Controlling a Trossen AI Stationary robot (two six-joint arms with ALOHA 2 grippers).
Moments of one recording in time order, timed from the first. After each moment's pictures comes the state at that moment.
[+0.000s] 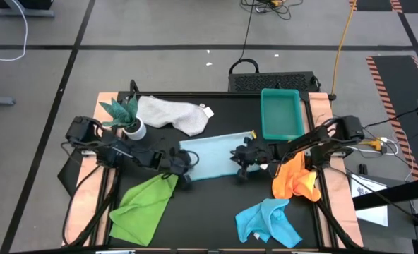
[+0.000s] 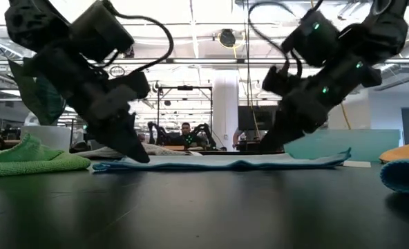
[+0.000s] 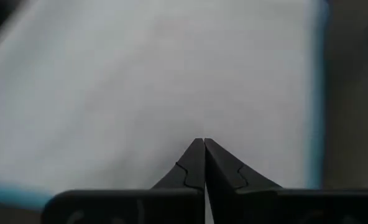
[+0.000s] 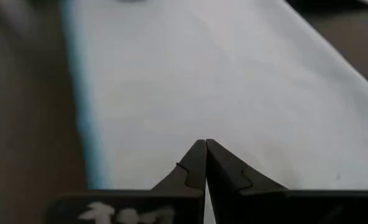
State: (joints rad) left arm -0.20 1.65 0.59 0.21 -0.26 -0.54; right arm 0.05 1.61 0.51 0.38 0.18 0.22
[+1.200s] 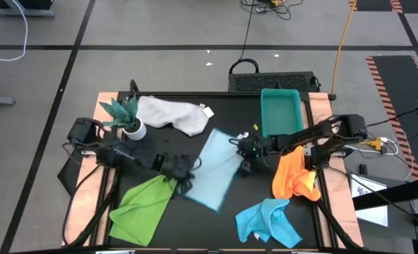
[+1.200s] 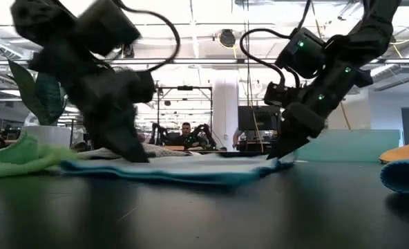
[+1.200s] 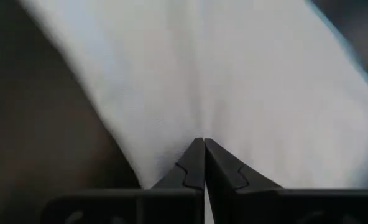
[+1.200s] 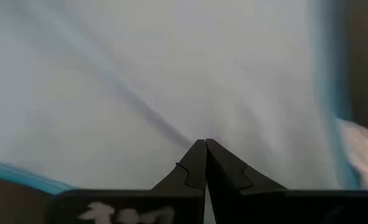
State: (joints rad) left arm -0.25 1.67 0.65 0.15 -0.05 -0.71; right arm -0.10 1.56 0.52 0.15 0.13 0.16
